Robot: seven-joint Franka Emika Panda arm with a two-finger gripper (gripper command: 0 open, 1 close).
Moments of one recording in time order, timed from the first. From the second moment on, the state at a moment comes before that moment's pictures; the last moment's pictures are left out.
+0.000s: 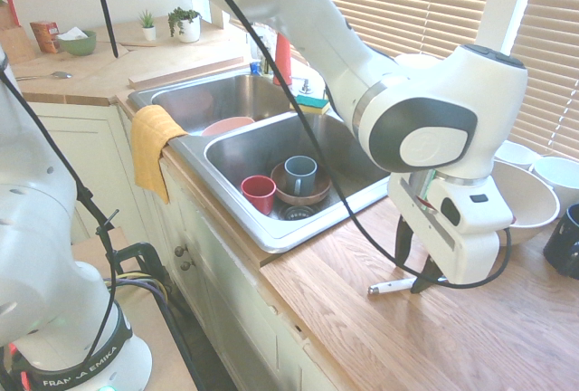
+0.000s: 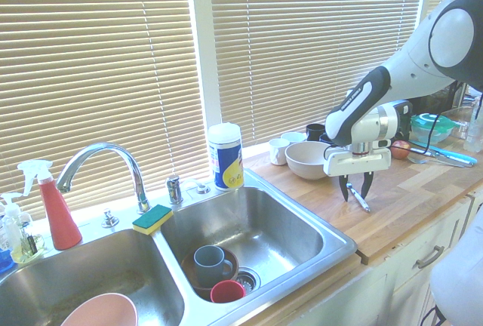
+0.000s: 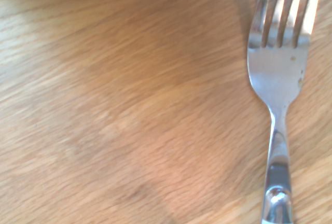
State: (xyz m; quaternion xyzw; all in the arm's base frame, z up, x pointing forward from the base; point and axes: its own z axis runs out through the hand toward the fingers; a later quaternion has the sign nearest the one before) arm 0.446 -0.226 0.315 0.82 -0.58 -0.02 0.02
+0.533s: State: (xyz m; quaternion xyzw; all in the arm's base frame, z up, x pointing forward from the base) arm 0.435 -0.233 0.316 0.81 -0.58 -0.01 0.01
